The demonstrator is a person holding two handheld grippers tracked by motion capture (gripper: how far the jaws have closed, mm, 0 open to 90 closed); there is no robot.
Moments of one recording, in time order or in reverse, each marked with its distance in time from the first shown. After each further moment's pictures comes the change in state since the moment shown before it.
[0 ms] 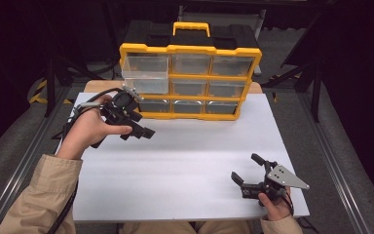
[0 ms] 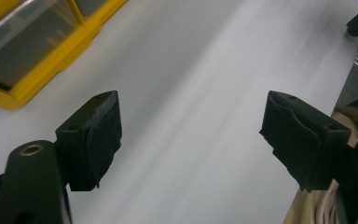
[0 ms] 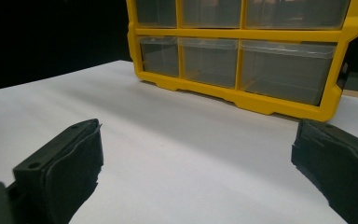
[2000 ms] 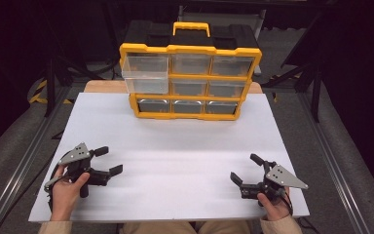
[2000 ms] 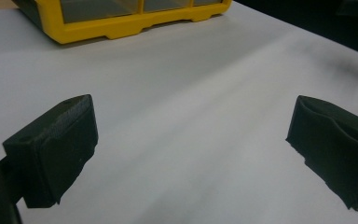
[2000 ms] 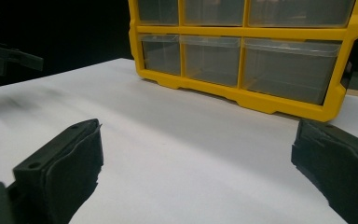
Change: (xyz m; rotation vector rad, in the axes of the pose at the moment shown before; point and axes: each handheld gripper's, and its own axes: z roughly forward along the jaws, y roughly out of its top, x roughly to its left) left arm 0.025 -0.210 0.056 -0.622 0.081 -0.089; right arm 0.001 -0.001 0.002 0.005 0.004 -0.008
